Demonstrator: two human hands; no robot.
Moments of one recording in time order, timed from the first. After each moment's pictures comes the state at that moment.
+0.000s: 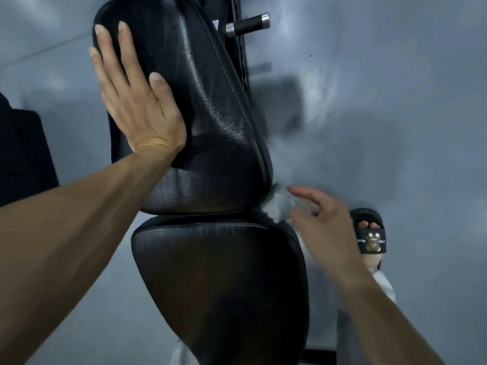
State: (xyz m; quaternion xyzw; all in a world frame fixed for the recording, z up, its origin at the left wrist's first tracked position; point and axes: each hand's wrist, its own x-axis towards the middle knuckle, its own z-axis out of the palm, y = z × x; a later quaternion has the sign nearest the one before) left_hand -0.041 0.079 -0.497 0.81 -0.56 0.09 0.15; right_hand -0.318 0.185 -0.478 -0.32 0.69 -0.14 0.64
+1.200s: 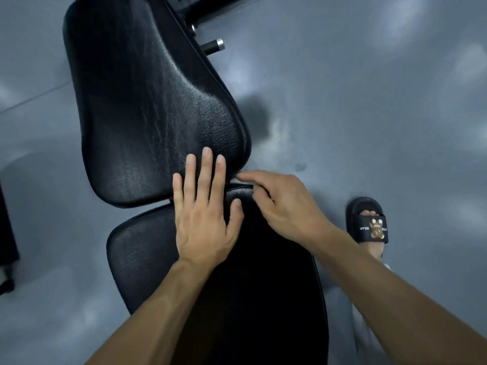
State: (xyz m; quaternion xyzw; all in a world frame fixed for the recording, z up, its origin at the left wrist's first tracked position) left_hand -0.118 0.292 -0.520 0.66 -0.75 -0.07 0.03; right_hand -0.294 0.255 -0.504 -0.65 0.56 -0.18 0.48
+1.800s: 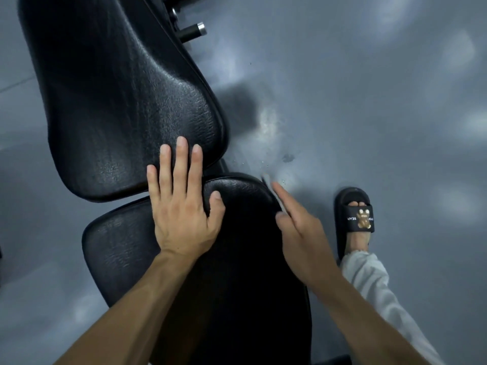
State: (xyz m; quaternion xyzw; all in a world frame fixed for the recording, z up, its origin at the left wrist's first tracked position) left_hand -0.124 0.292 -0.528 0.67 -0.74 -0.02 0.06; right_hand -0.328 0.329 -0.503 -0.43 0.67 -0.23 0.56
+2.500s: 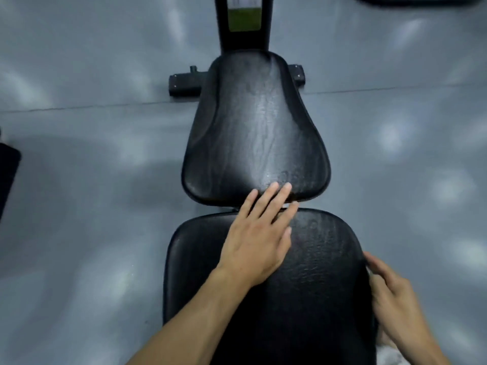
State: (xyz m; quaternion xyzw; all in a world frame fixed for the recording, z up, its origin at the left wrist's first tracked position) left_hand -0.059 0.315 -0.519 0.58 -0.81 -0.07 0.06; right_hand -0.323 0.363 -0.525 -0.47 0.75 -0.18 0.42
